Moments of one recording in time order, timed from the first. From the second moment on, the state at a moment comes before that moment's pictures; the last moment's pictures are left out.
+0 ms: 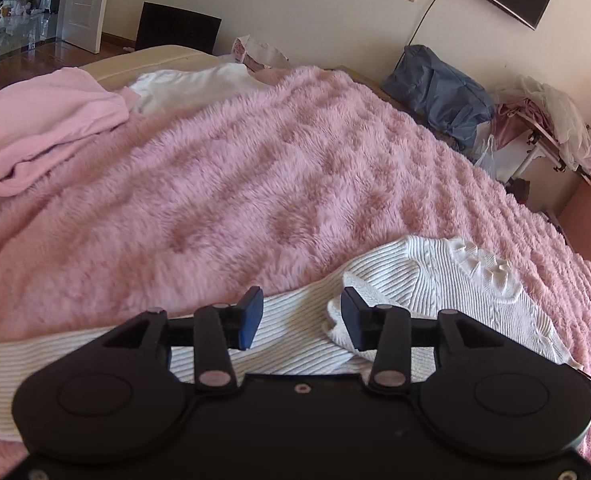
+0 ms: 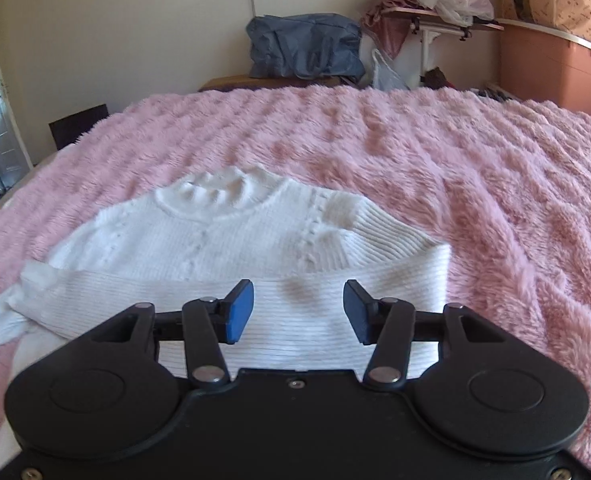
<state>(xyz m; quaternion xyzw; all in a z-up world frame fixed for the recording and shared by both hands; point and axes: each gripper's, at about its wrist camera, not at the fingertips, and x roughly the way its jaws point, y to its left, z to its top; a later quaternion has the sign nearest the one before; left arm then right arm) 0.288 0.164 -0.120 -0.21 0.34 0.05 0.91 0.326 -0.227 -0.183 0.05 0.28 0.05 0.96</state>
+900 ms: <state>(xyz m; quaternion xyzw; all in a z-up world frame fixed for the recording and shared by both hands) 0.086 0.317 -0.171 -0.33 0.32 0.28 0.84 0.355 -0.048 -0.223 -0.05 0.31 0.14 0.94</state>
